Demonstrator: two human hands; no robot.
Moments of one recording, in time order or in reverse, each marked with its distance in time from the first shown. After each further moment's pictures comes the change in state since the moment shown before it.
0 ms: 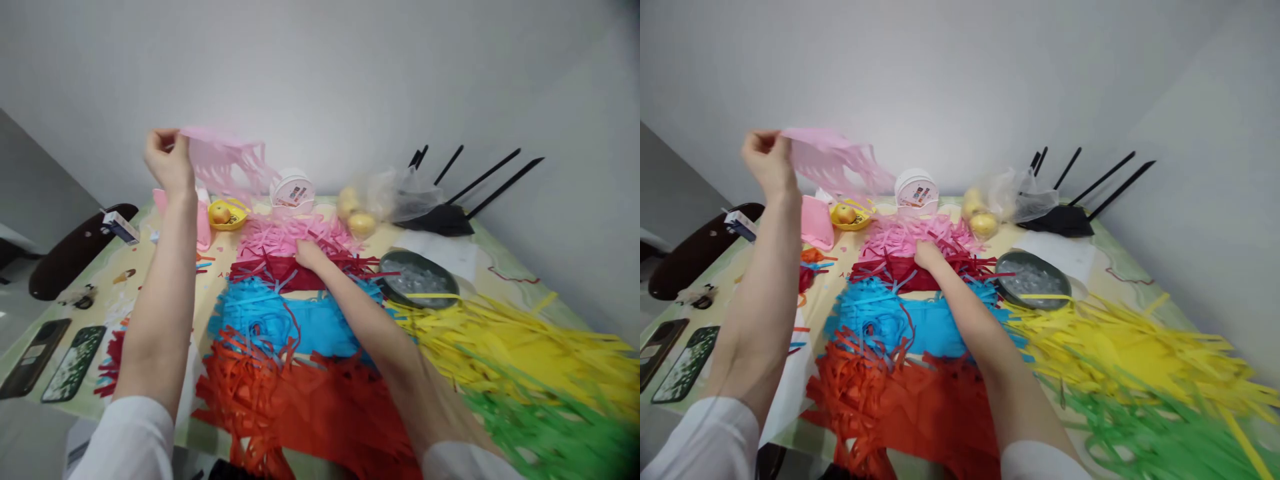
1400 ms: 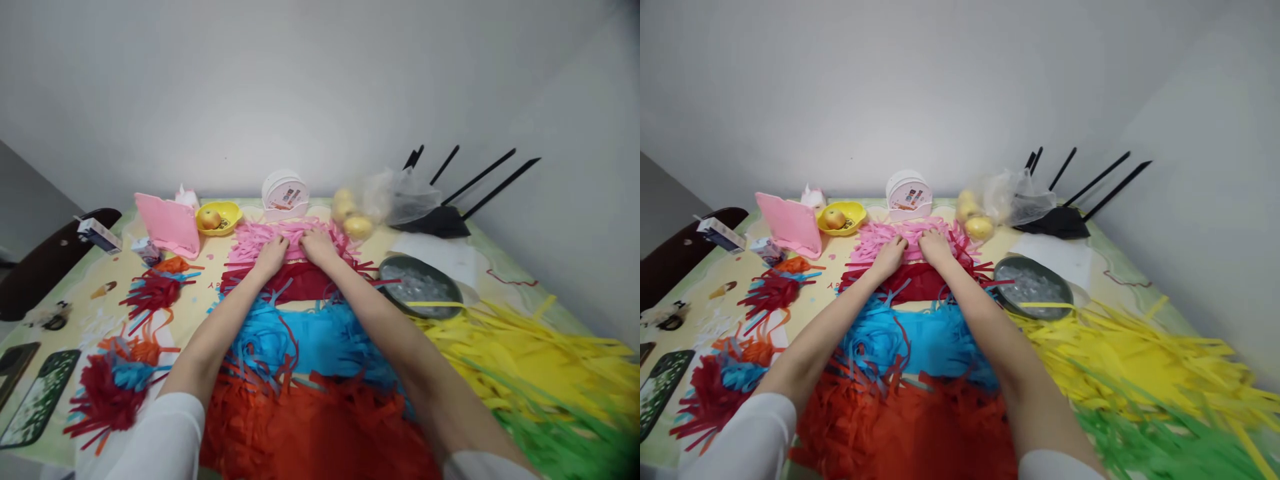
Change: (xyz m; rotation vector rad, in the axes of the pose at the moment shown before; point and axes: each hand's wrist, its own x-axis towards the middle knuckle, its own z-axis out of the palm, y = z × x) left_hand -0.214 -0.075 0.129 0.404 -1.080 0.499; right_hand 0.024 0.039 -0.009 -0.147 0.101 -0.130
